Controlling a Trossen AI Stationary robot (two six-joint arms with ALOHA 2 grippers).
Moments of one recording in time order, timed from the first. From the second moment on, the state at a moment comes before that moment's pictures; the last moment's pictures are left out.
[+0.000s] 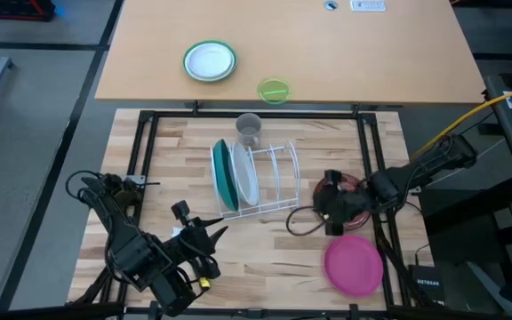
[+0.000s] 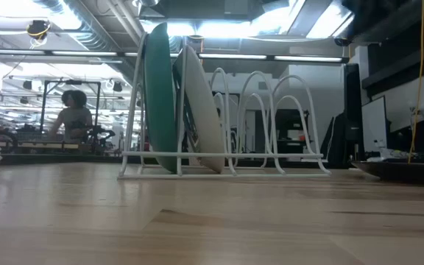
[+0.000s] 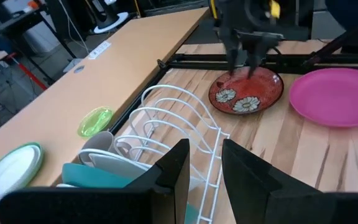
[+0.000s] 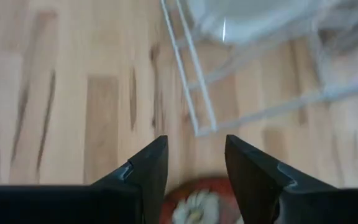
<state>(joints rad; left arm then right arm) -0.78 1.94 2.23 -1.56 -1.18 -0.94 0.47 1.23 1.12 -0.97 0.36 0.37</state>
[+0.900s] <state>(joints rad) -0.71 2.04 2.23 -1.56 -1.17 -0.80 0.64 1.68 0.99 -1.00 0.27 1.02</state>
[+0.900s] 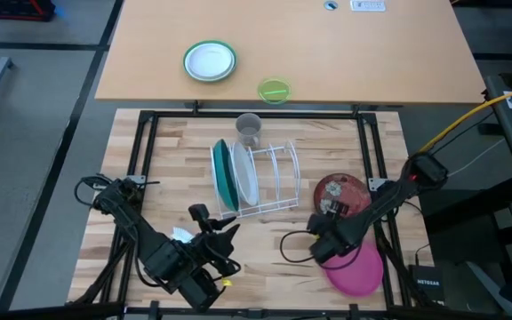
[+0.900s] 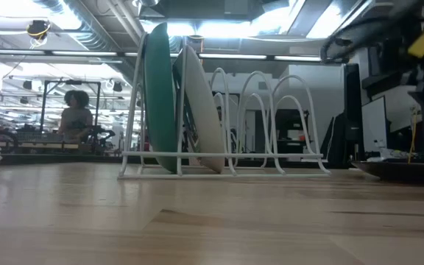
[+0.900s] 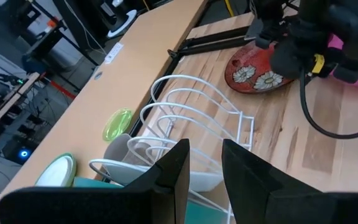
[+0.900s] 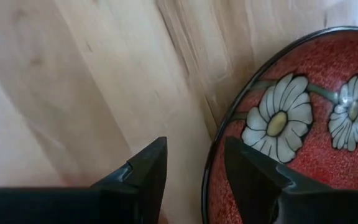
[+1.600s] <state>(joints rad) -0.71 2.04 2.23 -1.56 -1.17 -0.74 0.63 1.77 1.10 -1.12 0.32 1.07</state>
